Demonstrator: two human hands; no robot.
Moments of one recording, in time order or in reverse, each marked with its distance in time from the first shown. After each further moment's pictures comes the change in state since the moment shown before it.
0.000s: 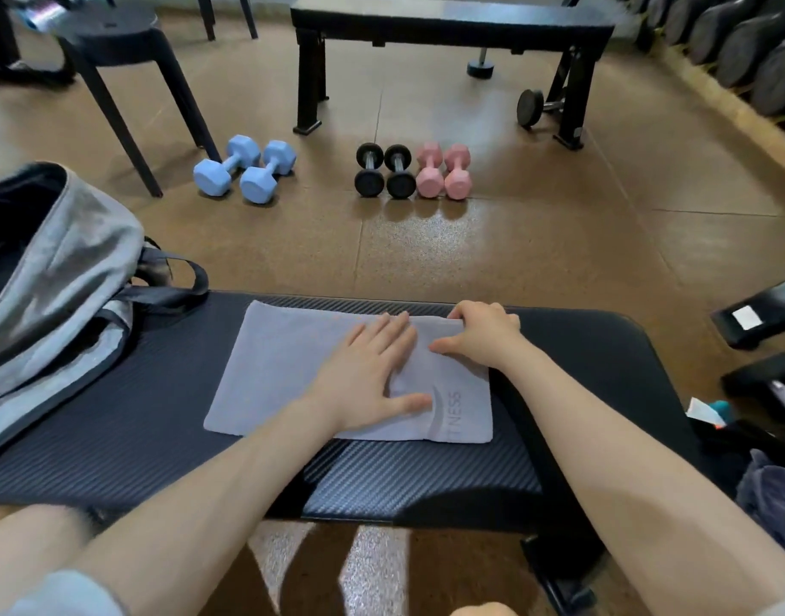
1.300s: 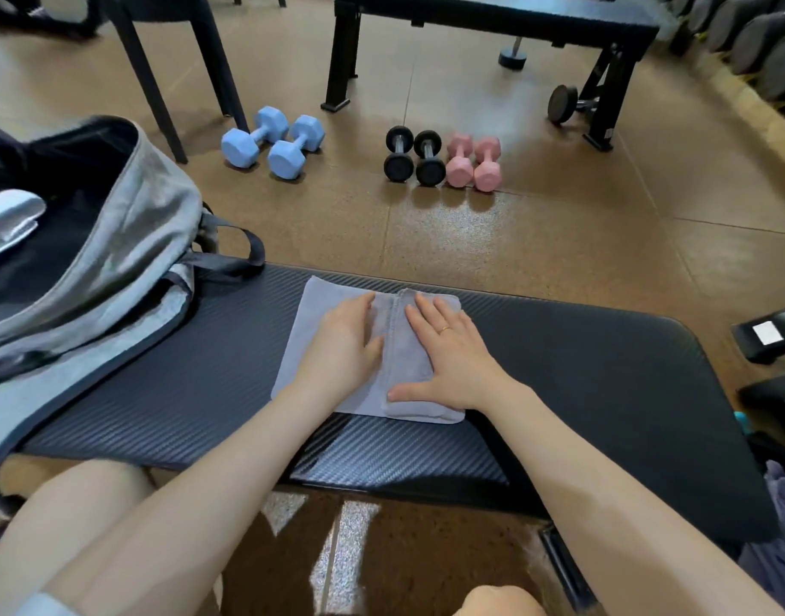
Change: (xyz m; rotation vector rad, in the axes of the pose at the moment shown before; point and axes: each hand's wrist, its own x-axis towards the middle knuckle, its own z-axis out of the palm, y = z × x) left_hand -0.045 -0.052 -0.018 -0.533 0.277 -0.410; right_hand -0.032 -0.077 0.058 -0.147 -0.043 -0.438
